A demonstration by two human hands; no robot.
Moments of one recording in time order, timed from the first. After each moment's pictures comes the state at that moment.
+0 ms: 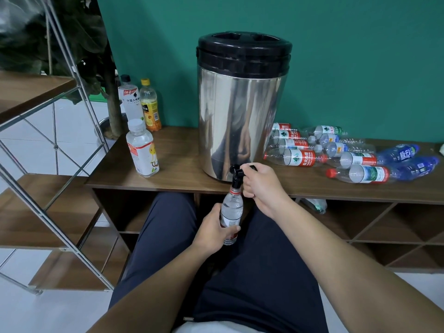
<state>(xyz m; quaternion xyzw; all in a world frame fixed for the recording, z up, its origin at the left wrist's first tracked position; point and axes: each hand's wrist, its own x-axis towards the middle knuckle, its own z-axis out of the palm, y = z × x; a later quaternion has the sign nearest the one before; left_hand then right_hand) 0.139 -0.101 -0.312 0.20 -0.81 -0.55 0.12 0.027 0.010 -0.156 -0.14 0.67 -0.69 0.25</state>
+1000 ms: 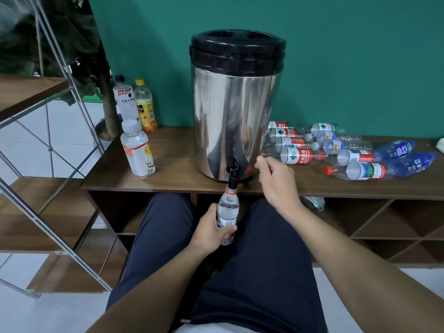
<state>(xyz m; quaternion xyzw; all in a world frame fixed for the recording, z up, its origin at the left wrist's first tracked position) 0.136 -0.104 -0.317 0.21 -0.81 -0.54 0.11 -0.004 0.051 -0.164 -0.27 0.84 -0.46 -0.06</state>
